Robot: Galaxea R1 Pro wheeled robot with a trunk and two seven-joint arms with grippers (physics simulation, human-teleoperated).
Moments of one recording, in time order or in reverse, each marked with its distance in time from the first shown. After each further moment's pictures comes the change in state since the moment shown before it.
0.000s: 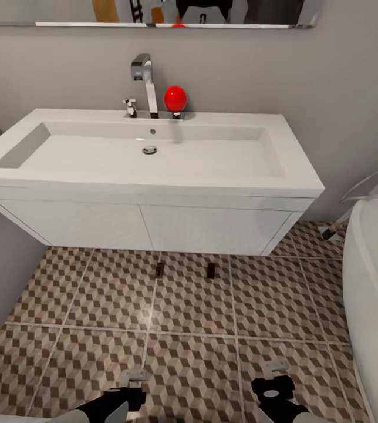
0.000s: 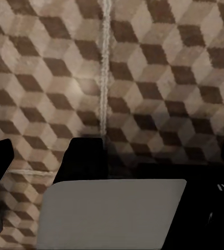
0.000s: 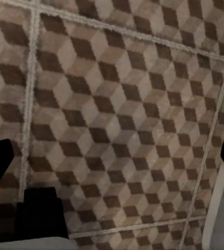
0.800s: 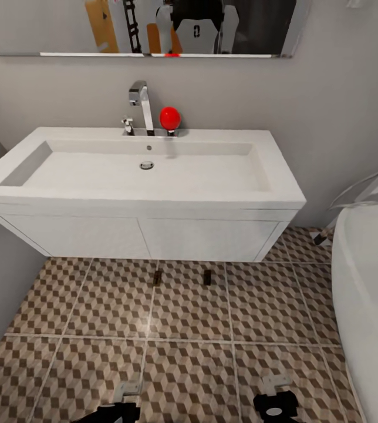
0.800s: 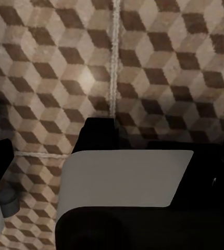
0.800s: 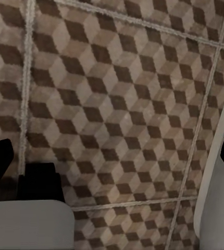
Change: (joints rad) left arm 0.048 0.006 0.001 0.023 0.004 -0.015 0.001; right arm 0.056 0.001 0.001 0.004 0.011 -0.013 0.002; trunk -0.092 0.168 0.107
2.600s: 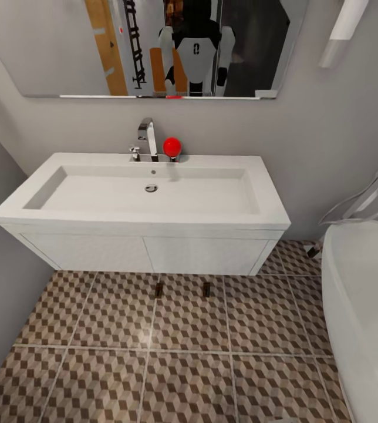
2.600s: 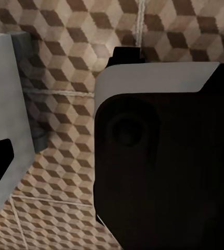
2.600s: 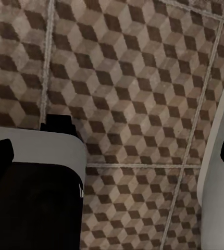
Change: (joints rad) left arm 0.156 0.007 0.003 0.050 -0.002 -0.035 0.001; right arm 0.145 0.003 -0.001 0.022 0.000 -0.110 0.047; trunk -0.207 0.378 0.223
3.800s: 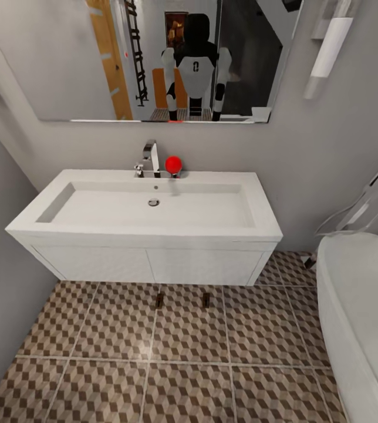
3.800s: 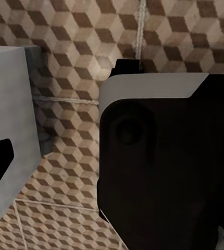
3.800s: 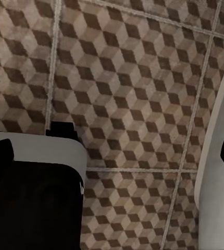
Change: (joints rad) left arm 0.007 -0.001 0.000 0.000 0.000 0.000 0.001; right arm 0.012 0.000 0.000 0.000 0.000 -0.001 0.019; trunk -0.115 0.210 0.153
